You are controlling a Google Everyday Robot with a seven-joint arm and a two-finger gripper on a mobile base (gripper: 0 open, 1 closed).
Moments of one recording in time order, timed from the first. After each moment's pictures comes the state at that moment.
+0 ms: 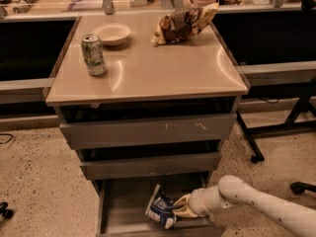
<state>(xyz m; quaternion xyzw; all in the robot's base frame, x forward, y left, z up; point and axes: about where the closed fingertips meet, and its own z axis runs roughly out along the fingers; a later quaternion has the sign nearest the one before) 0.451 -0.078 0.327 -0.62 0.66 0.30 0.30</state>
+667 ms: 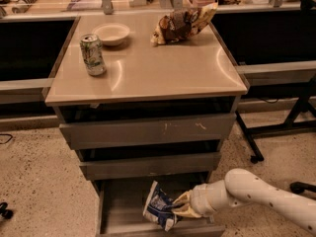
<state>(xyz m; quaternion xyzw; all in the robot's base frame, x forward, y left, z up) 0.412 -0.069 0.448 -0.64 0.65 0.28 0.30</state>
